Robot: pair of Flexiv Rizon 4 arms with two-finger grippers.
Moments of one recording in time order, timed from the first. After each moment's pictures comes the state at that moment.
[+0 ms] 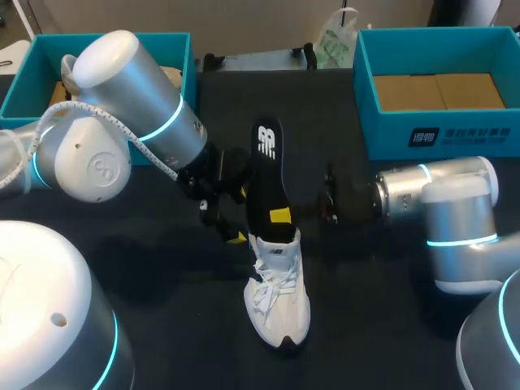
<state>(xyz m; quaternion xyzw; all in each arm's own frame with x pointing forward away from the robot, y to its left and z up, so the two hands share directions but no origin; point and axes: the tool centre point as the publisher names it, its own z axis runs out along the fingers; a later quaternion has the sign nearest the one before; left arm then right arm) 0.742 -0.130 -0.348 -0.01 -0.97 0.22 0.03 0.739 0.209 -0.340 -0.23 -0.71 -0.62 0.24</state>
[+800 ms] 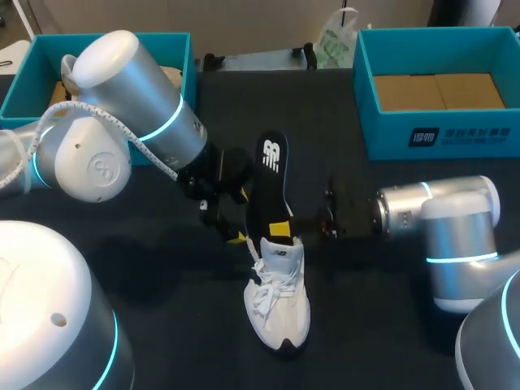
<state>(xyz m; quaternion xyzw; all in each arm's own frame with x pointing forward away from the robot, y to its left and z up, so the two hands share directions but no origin) 0.742 -0.130 -0.348 -0.01 -0.97 0.22 0.03 0.720 0.212 -0.350 -0.24 -0.70 -0.62 0.24</state>
